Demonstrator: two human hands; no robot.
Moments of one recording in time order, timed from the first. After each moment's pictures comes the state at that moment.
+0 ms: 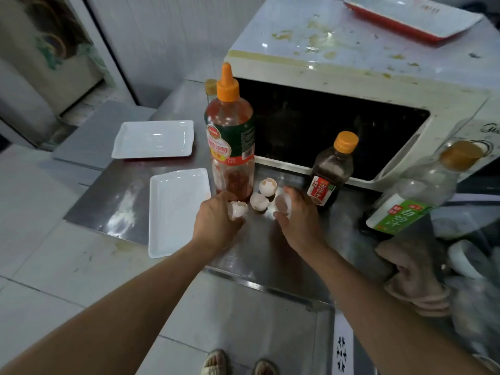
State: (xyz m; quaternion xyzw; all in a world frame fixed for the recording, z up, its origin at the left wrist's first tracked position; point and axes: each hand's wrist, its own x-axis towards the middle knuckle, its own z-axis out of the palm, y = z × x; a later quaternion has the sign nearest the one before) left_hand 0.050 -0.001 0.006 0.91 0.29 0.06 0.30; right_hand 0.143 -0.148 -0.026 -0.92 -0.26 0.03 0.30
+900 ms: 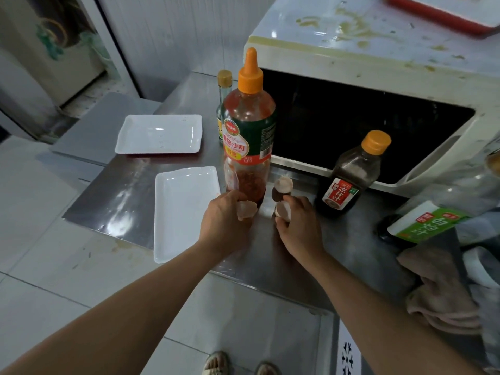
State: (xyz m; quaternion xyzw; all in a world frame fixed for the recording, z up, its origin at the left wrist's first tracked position) left_hand 0.054 0.013 -0.001 0.91 0.26 0.05 0.33; right_hand 0.141 -0.122 -0.058 -0.93 -0.25 0.03 0.26
